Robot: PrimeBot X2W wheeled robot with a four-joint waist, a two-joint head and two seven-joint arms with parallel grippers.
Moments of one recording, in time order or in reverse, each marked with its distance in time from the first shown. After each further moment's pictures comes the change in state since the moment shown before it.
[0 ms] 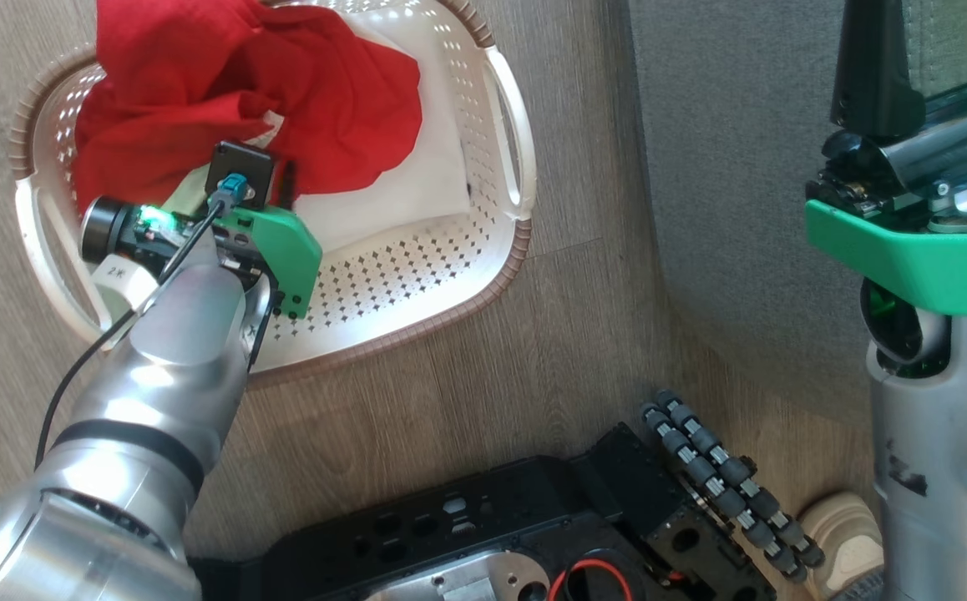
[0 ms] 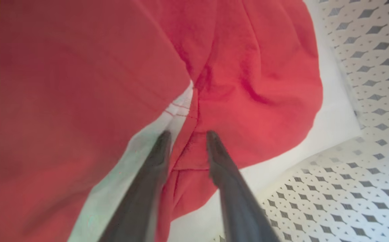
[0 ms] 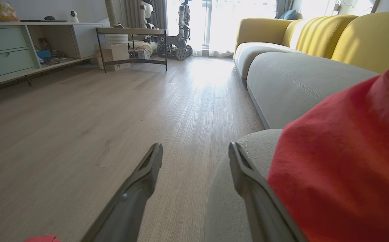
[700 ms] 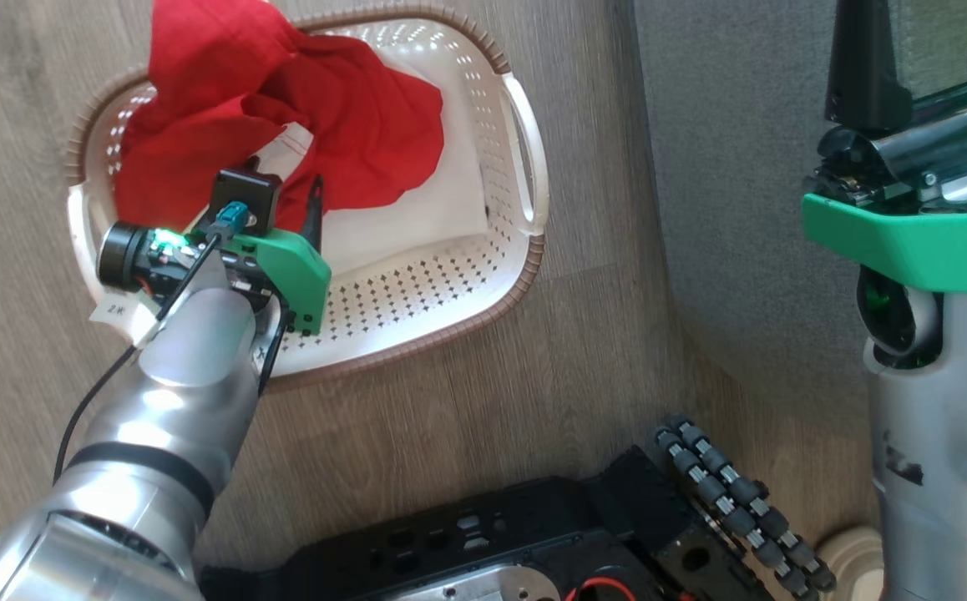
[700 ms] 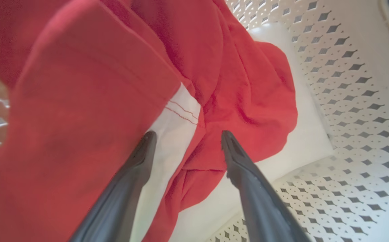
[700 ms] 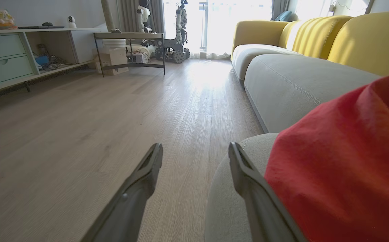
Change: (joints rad) left arm 0.058 -0.010 0.051 -0.039 -0.010 -0.025 -0.075; right arm 0.002 0.000 -0.021 0.074 -0.001 0.000 0.000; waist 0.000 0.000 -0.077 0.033
